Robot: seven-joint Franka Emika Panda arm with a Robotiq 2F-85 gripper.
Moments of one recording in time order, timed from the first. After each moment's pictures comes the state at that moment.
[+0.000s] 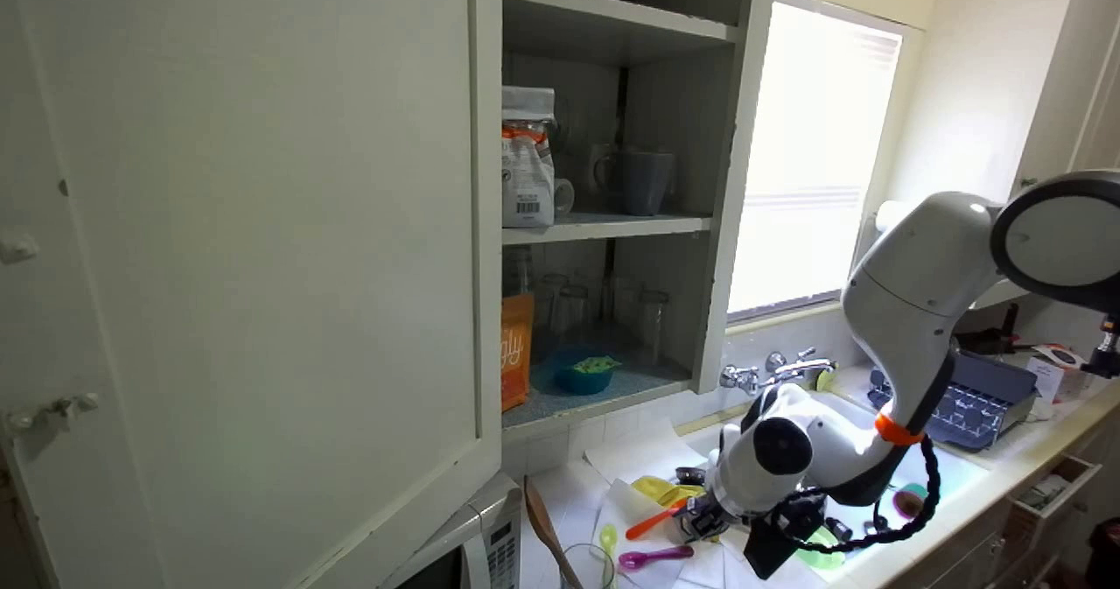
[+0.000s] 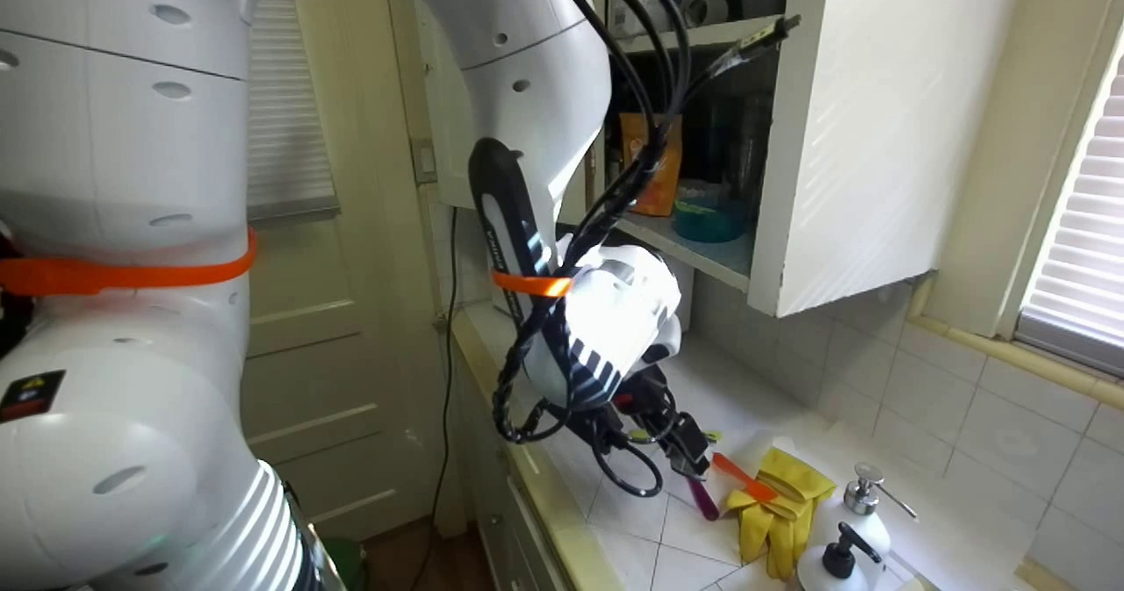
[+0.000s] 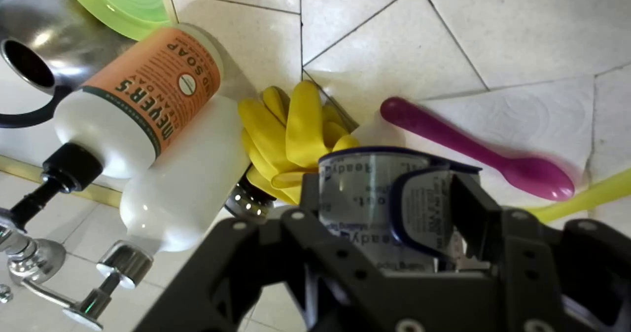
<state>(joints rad) -0.29 0.24 0.02 -2.49 -1.88 2.82 1.77</state>
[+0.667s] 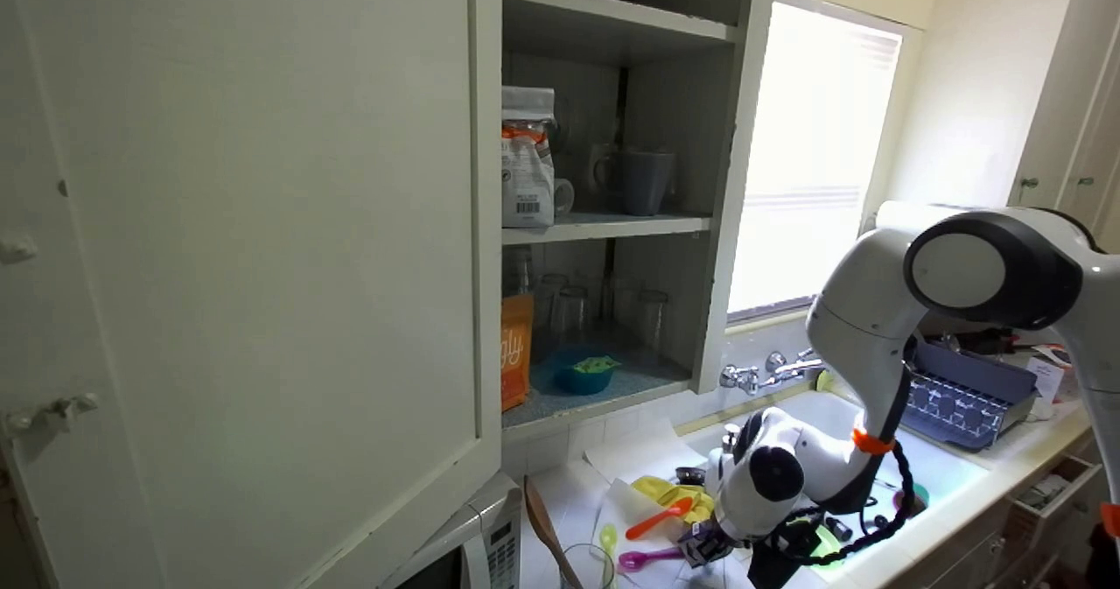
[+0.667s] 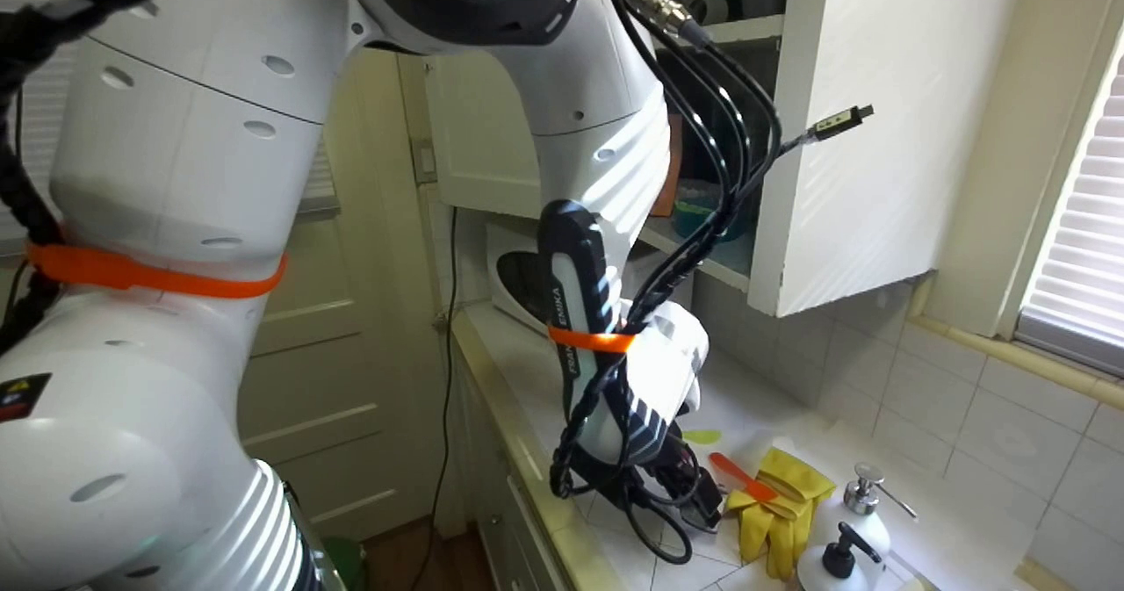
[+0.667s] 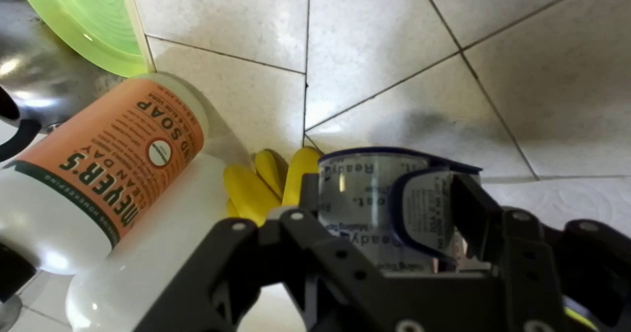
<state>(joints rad) -0.35 0.45 0.02 -2.37 -2.07 2.82 1.89</state>
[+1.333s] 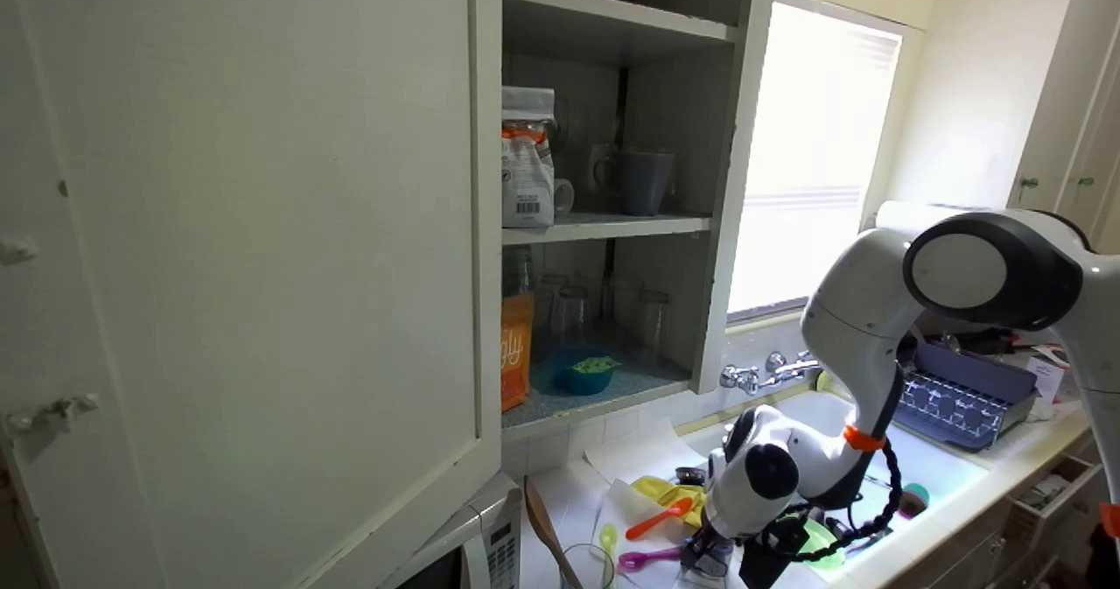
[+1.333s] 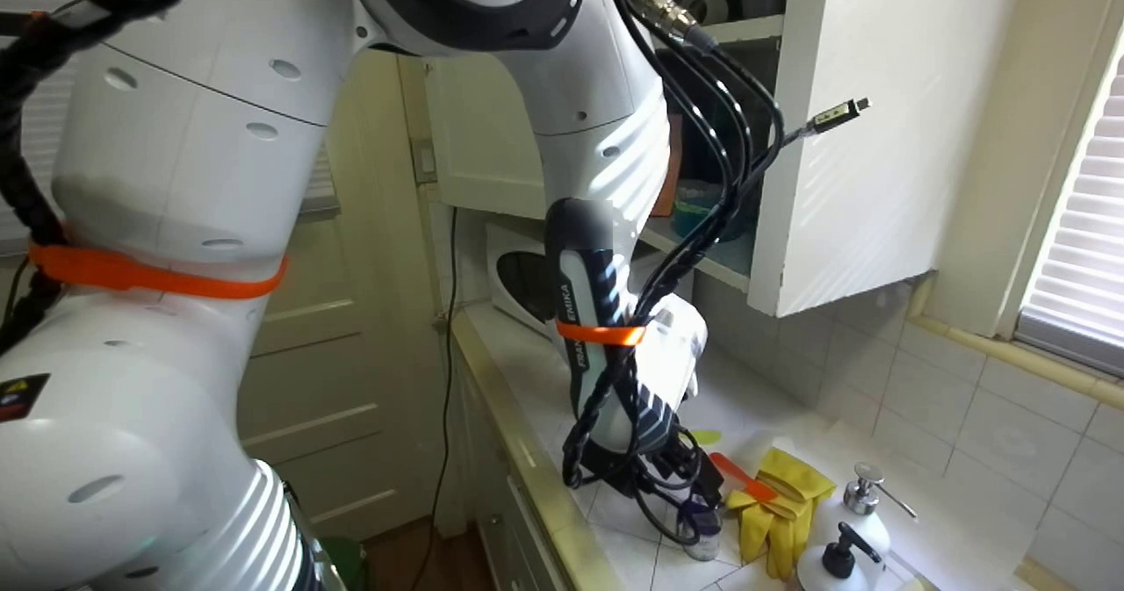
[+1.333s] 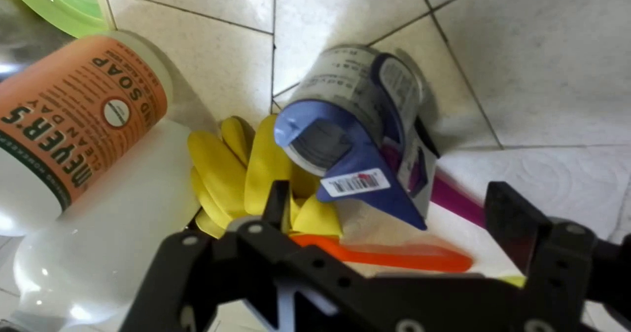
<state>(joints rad) -0.35 0.46 0.06 -2.34 -2.10 2.85 1.89</state>
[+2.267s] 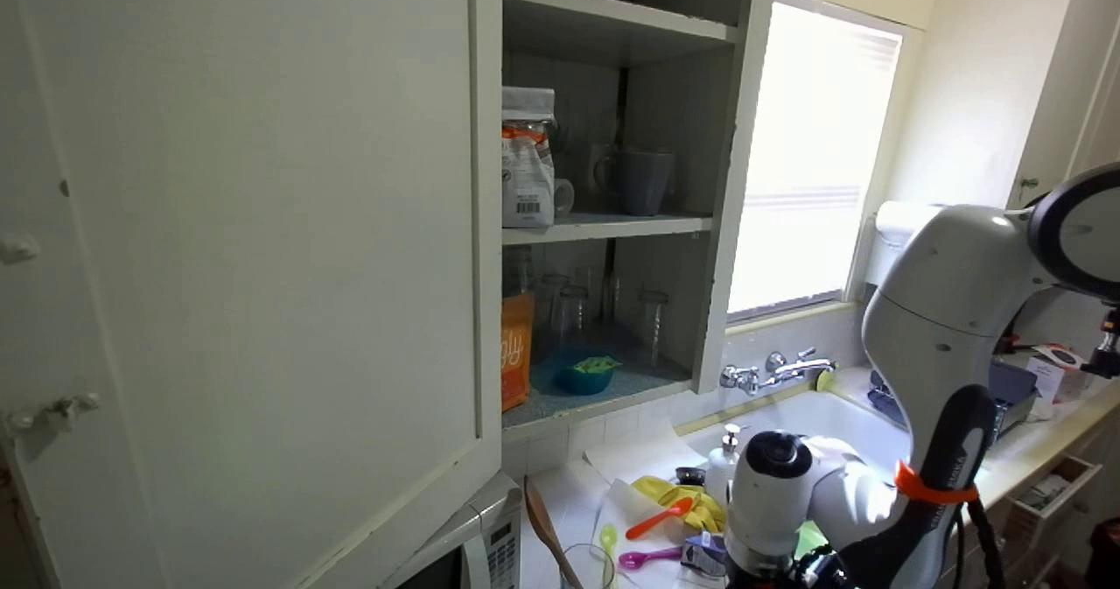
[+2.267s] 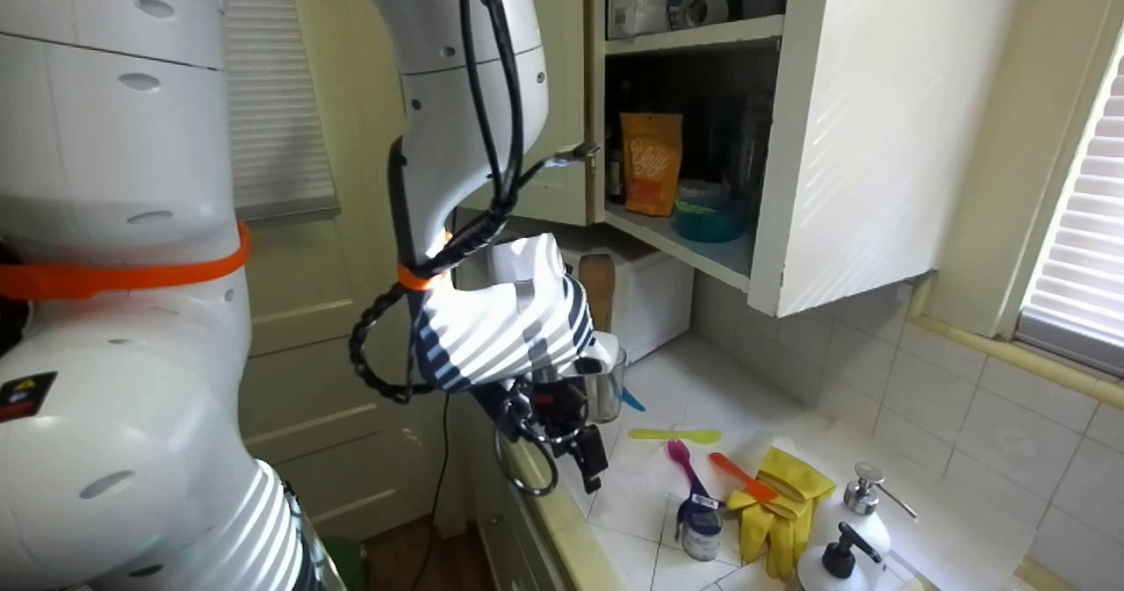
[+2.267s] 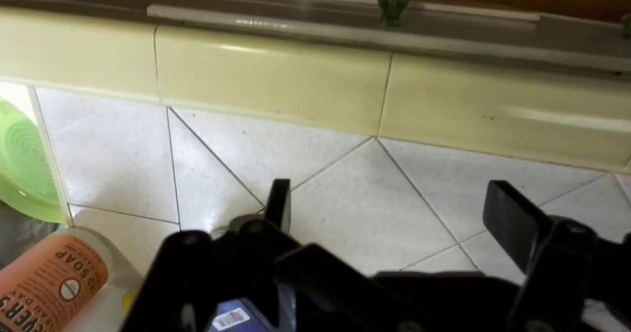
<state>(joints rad) -0.33 0.17 0.20 -2.74 -1.07 2.91 1.14</state>
